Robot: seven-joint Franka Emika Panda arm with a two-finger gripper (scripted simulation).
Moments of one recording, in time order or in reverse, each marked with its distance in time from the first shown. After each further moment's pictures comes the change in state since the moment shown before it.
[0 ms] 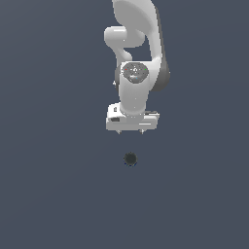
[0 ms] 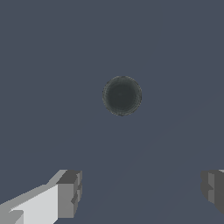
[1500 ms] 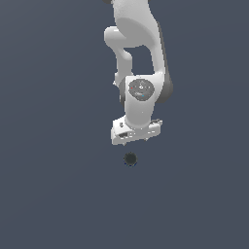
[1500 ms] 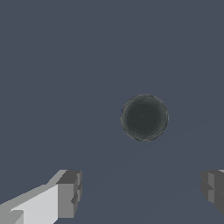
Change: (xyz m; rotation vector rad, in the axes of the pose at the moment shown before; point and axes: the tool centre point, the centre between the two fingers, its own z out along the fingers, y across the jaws) arm 0.031 -0.019 0.031 0.010 0.007 -0.222
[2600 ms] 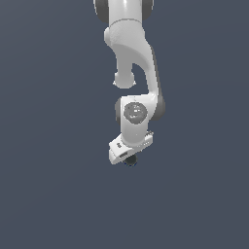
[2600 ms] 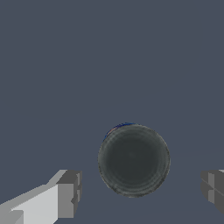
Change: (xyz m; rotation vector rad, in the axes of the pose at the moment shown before) arm 0.036 0.026 0.055 -0.020 0.027 -0.282
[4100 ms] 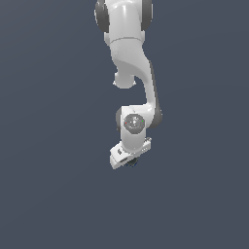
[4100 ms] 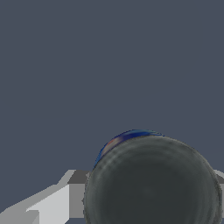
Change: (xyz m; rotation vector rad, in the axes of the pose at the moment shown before) arm 0.000 0.000 0.049 0.000 0.000 -0.004
